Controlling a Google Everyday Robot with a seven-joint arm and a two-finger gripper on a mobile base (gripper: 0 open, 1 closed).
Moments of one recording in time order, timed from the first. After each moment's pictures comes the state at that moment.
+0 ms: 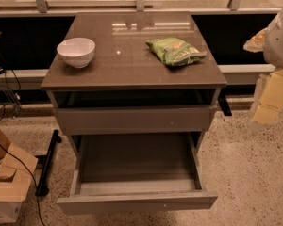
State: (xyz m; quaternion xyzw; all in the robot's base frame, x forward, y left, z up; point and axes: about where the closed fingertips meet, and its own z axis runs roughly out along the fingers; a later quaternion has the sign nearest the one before) arm 0.438 -0.217 0.976 -0.60 0.78 -0.03 0.16
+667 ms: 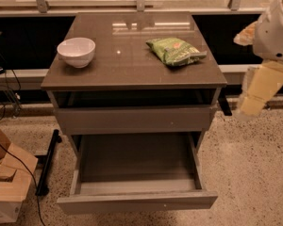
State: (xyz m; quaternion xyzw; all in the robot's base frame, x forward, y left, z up) arm 0.454 -0.201 0.980 -0.61 0.77 -0.03 0.18
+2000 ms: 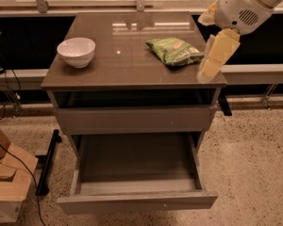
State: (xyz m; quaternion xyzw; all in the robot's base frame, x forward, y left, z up) arm 0.548 -0.144 0.988 -0.63 0.74 0.06 0.25
